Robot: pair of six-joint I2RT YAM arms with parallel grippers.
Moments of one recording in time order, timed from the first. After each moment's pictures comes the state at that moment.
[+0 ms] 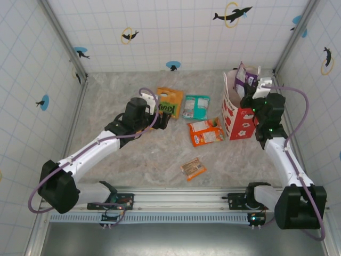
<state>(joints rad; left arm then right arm) -0.62 1.27 0.93 -0.21 0.06 -0.19 0.04 1.09 0.75 0.28 -0.20 0.07</state>
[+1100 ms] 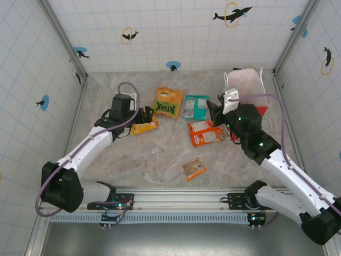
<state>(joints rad) -0.36 1.29 0.92 -0.34 0.13 -0.35 0.66 0.92 0.85 -0.11 0.15 0.05</state>
